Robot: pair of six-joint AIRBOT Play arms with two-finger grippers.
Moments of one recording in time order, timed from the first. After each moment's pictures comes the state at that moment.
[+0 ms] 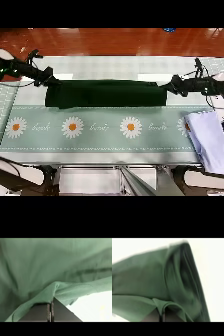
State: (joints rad) left arm 0.23 -1.80 1.62 0.94 -1.41 -1.37; right arm -0.24 -1.46 1.08 -0.70 1.00 1.27
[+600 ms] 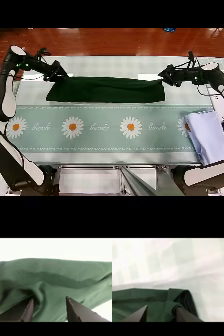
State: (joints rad) left arm 0.22 -2.11 1.99 0.90 -1.47 -1.51; right arm -0.22 -1.73 1.35 -0.66 0.93 1.30
